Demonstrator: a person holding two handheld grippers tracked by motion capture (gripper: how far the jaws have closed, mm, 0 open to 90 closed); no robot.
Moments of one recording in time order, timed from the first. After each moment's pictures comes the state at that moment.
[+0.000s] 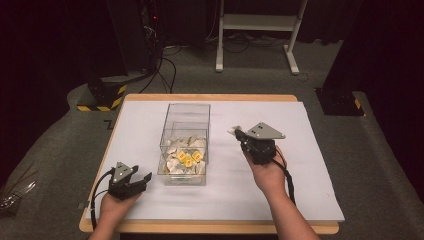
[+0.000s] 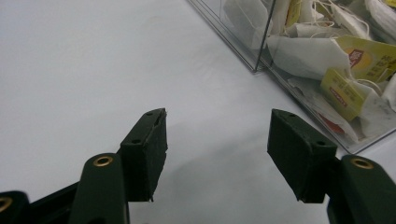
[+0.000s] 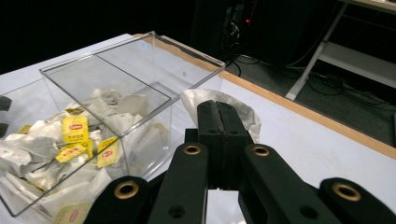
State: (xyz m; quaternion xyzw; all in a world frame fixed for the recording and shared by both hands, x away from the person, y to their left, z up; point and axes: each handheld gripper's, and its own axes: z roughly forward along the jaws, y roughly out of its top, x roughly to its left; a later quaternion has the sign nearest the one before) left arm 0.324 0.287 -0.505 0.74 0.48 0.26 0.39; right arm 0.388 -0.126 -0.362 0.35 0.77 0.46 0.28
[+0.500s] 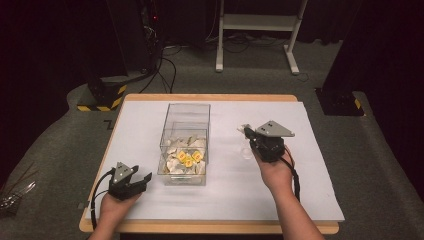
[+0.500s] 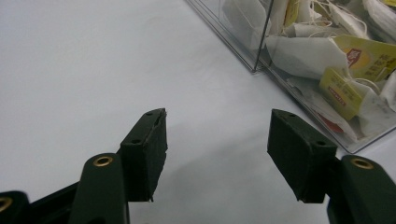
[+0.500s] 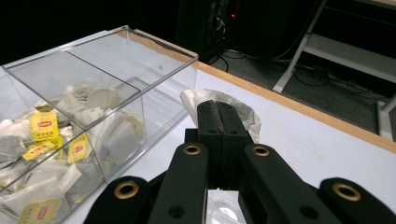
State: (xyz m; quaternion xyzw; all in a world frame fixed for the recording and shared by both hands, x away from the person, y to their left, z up) left arm 0.324 0.287 -0.505 0.74 0.48 0.26 0.39; right arm 0.397 -0.147 -0.365 0.37 0.76 0.45 0.29
